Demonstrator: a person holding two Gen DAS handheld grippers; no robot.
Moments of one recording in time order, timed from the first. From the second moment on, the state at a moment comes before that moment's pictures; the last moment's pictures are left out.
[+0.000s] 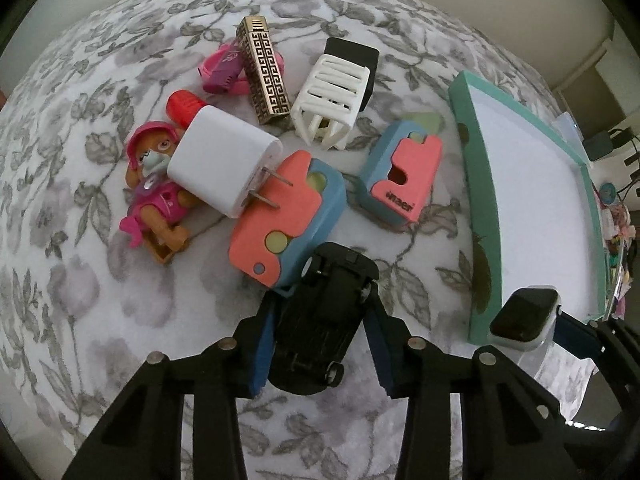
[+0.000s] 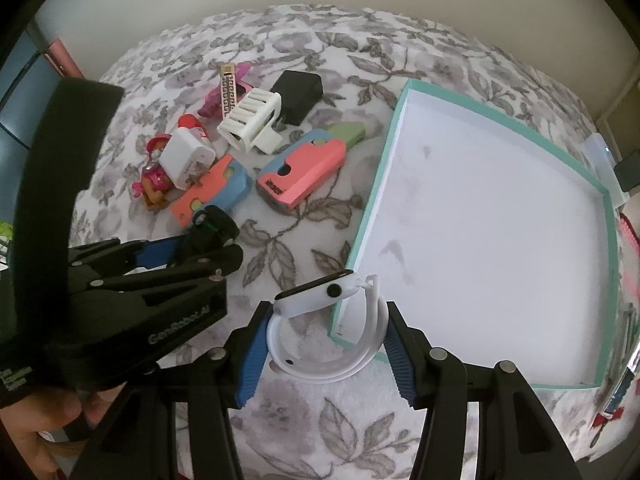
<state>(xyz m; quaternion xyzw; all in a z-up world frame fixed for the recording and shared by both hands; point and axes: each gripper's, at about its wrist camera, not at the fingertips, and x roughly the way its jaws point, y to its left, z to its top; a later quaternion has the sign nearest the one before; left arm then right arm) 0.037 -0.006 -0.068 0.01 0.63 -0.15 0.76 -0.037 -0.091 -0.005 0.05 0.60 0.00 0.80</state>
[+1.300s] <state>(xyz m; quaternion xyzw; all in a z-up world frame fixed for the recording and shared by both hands) 0.032 -0.140 0.017 0.04 0.56 -0.24 0.79 -0.053 -0.243 -0.011 0.18 0.52 -0.26 0.80</state>
